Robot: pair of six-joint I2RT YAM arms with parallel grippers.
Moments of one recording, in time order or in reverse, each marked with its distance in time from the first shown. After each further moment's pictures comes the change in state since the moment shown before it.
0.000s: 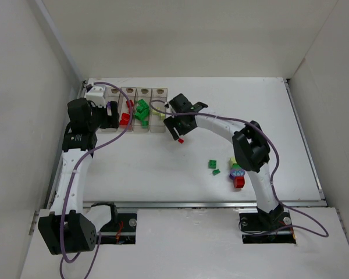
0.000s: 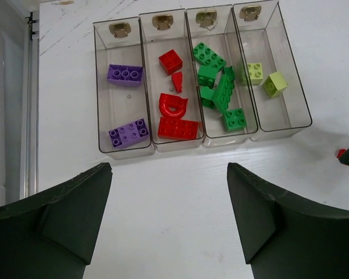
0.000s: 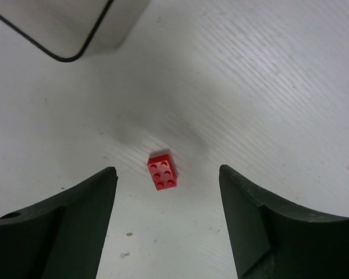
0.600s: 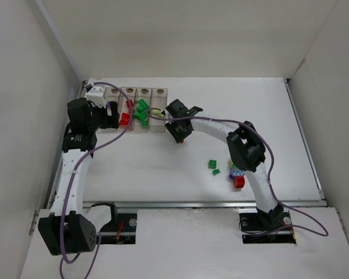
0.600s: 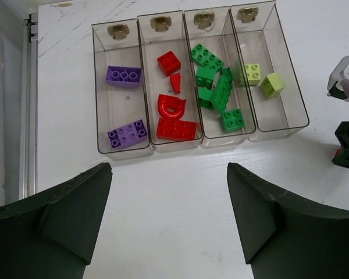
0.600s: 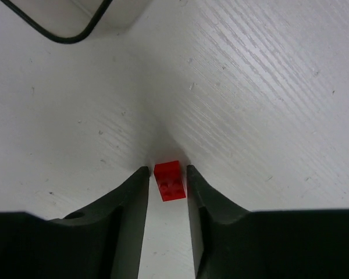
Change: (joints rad) left arm 0.000 -0.007 0.000 -0.001 0.006 0.000; right arm 0.032 0.061 -0.003 0.004 -0.006 -0.073
